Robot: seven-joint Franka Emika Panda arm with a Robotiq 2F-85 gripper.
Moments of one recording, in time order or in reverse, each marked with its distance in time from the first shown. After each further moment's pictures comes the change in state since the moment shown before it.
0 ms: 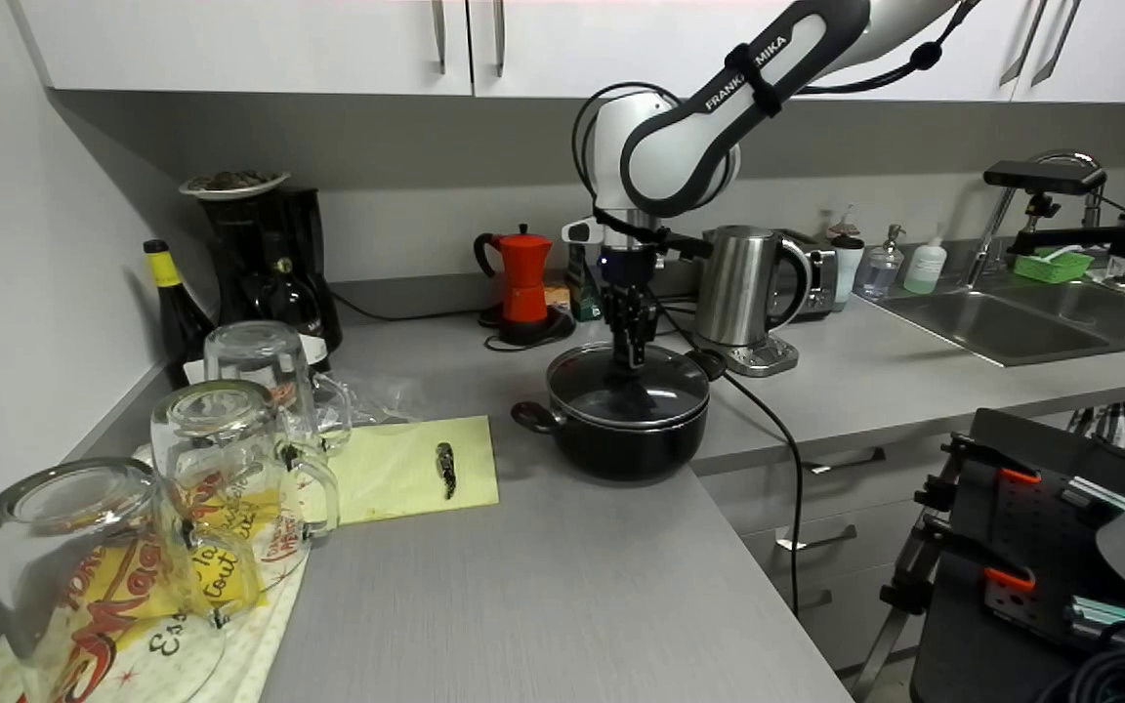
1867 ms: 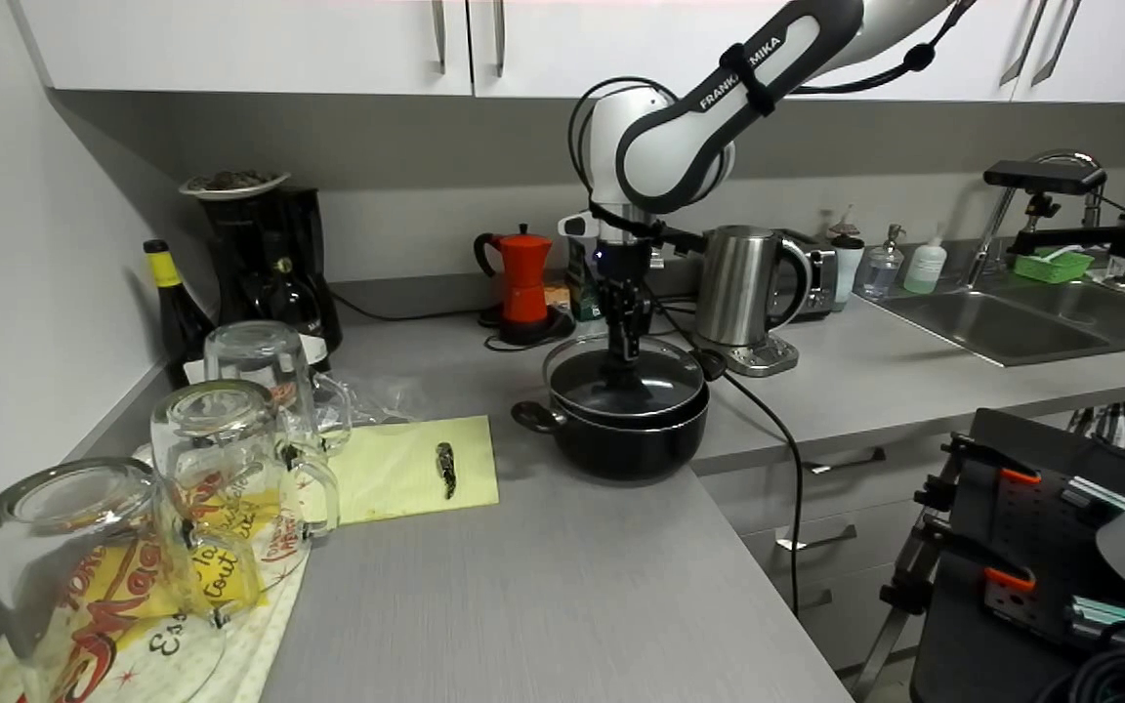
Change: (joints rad) arm 0.009 0.014 -0.018 0.039 -0.018 -0.005 0.001
